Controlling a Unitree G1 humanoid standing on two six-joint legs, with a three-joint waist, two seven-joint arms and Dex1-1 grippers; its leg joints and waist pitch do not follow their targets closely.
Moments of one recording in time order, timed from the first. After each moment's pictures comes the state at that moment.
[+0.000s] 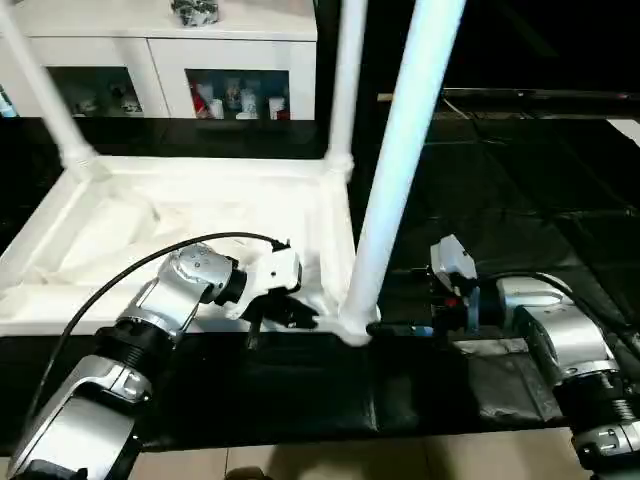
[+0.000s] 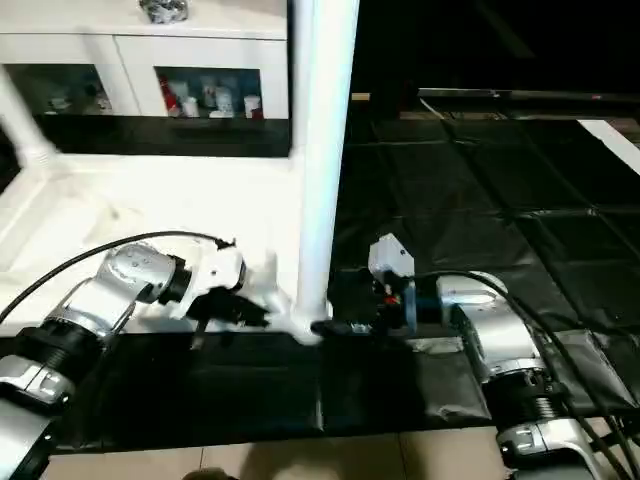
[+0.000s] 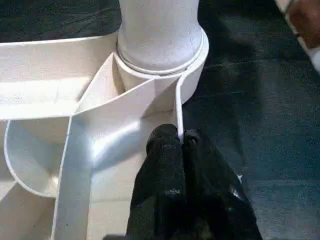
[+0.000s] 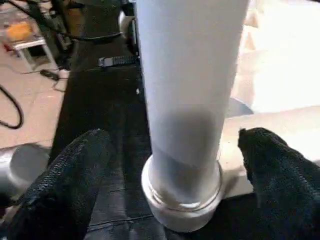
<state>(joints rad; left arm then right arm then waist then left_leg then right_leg) -0.66 0.42 -0.38 0.62 0.04 -0.03 -1.41 -0.45 -0.43 0.14 0.40 0.25 0.15 1.40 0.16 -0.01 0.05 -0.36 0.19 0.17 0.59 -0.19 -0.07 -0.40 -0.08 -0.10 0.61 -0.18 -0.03</state>
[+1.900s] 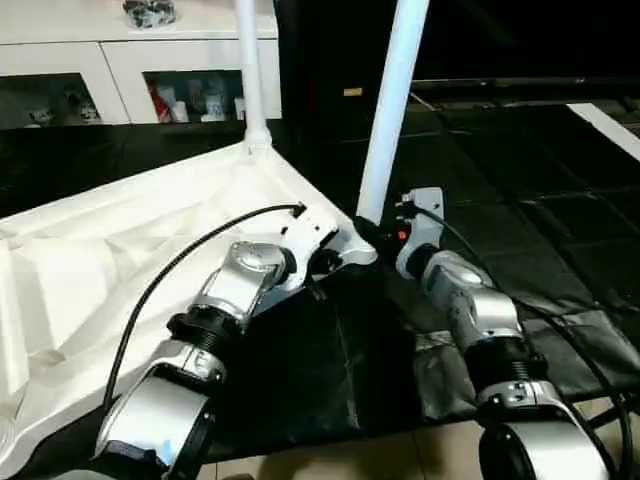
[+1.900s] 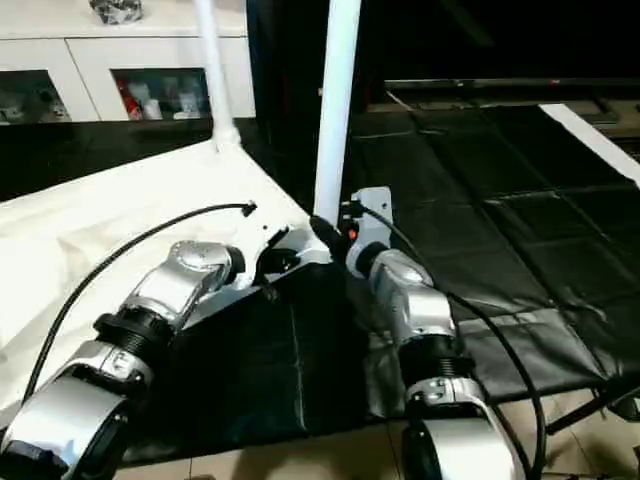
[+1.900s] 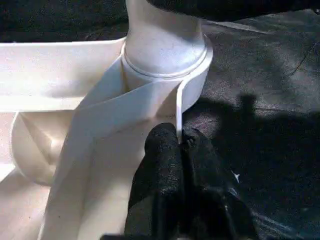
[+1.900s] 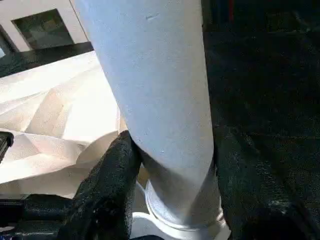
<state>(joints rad) -0.77 0.11 -0.20 0.78 0.11 0.30 -0.72 -0.62 -0.03 -0.11 0.63 0.18 0.25 0.47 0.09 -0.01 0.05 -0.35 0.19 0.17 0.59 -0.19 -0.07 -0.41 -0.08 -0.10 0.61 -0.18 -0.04</state>
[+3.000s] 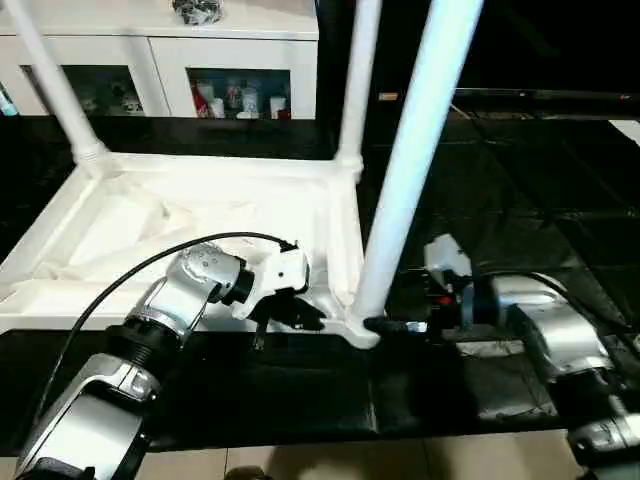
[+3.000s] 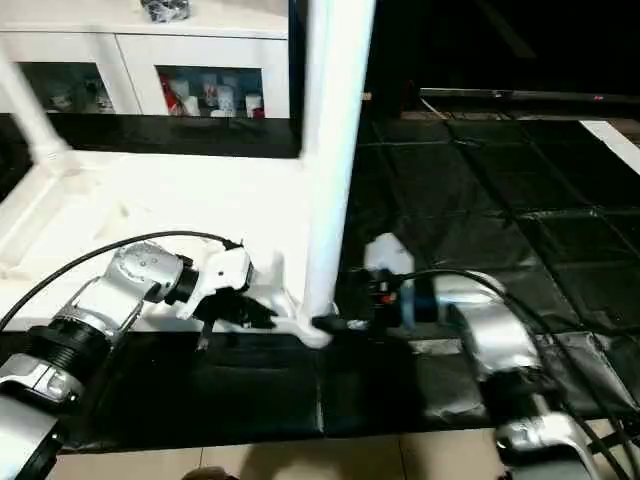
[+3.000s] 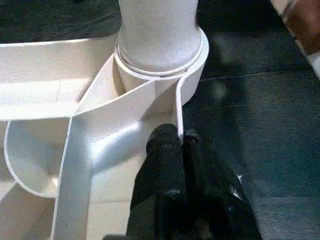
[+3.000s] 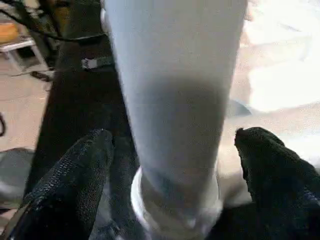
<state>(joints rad) -0.67 0.39 -0.37 0.62 0.05 -0.01 -1.41 -0.48 -0.40 0.16 0.43 0.23 0.16 1.35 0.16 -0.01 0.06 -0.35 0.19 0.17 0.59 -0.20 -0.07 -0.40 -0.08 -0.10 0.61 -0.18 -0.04</state>
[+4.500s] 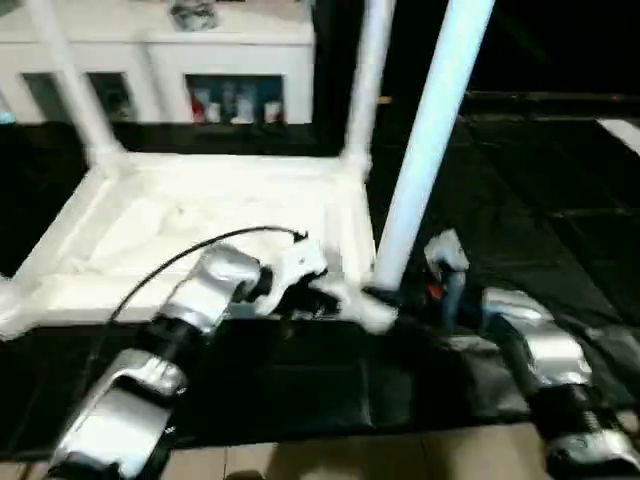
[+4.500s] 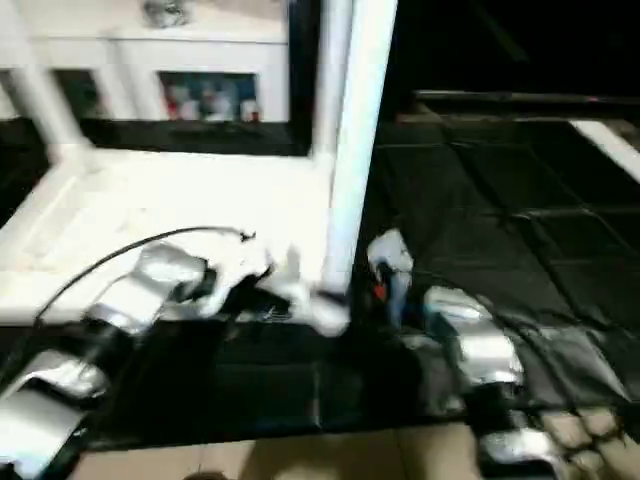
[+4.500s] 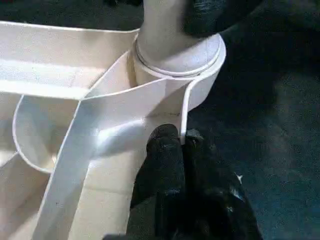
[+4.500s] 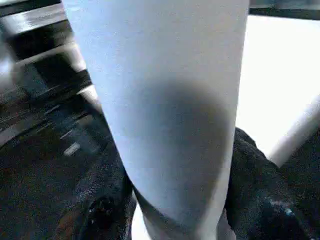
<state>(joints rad) -0.73 0.22 -0.31 0.73 0.08 0.22 -1.07 -0.45 -0.21 0.00 0.49 0.21 0.24 0.88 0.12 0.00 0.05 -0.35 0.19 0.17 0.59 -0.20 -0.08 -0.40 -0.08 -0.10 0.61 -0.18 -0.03</state>
